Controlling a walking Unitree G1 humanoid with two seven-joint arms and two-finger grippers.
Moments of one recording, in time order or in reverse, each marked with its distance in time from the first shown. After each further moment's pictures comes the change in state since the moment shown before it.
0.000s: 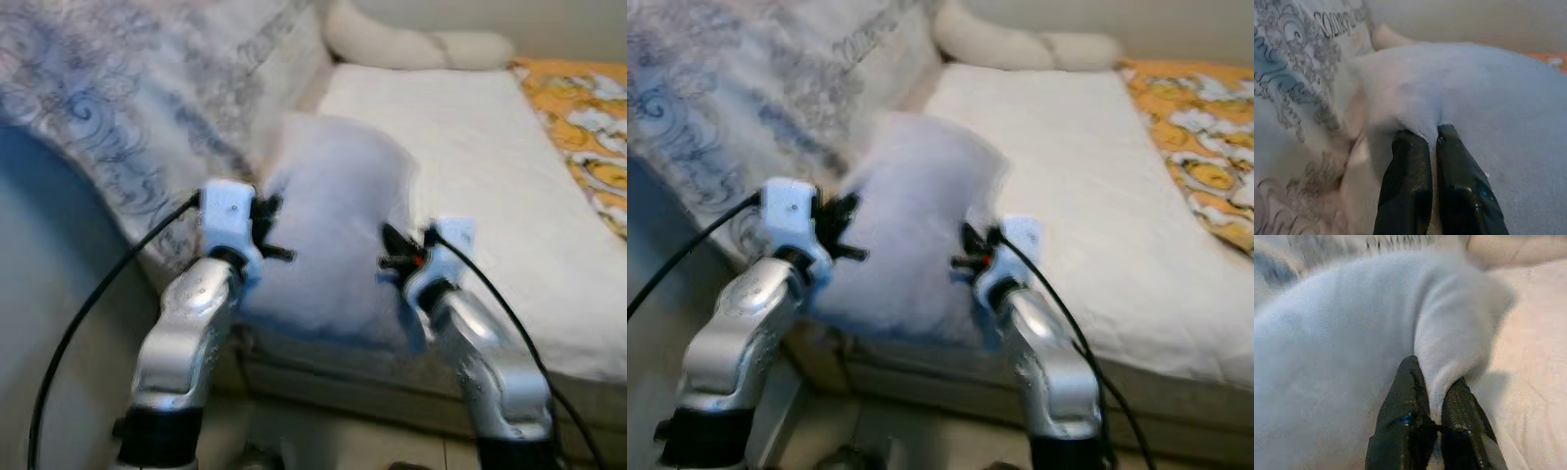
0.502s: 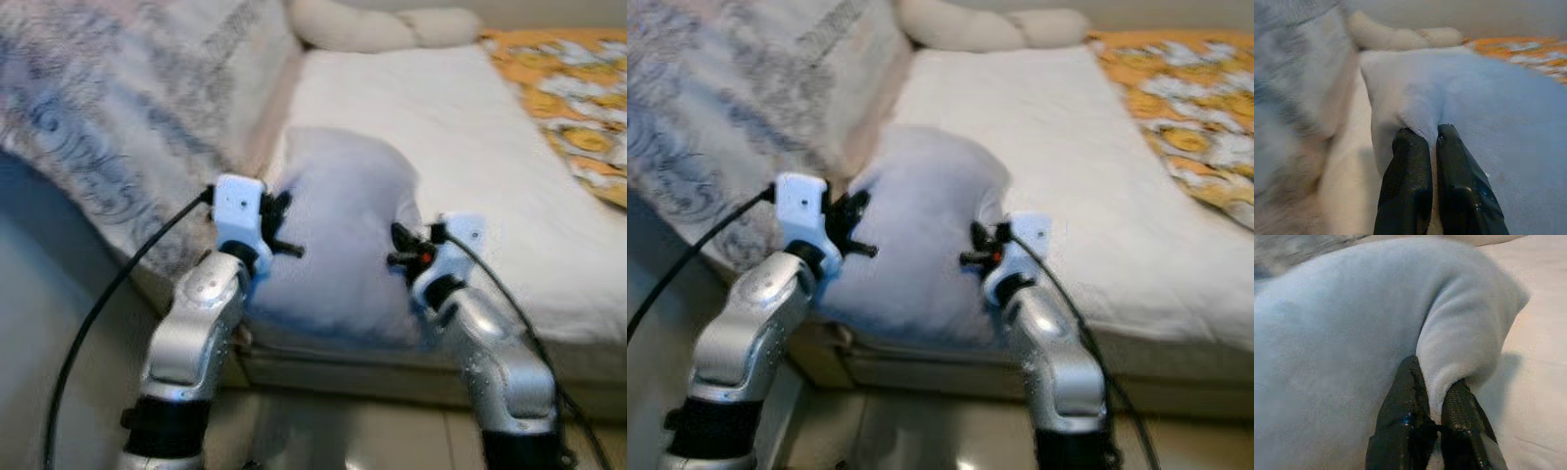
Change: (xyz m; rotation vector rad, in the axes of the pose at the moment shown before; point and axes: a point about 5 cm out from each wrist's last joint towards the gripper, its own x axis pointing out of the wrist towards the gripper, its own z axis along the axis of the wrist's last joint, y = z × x) left arm 0.007 0.000 0.004 0.007 0.002 0.004; right arm 0.001 -0.002 -0.005 0.001 0.031 -0.010
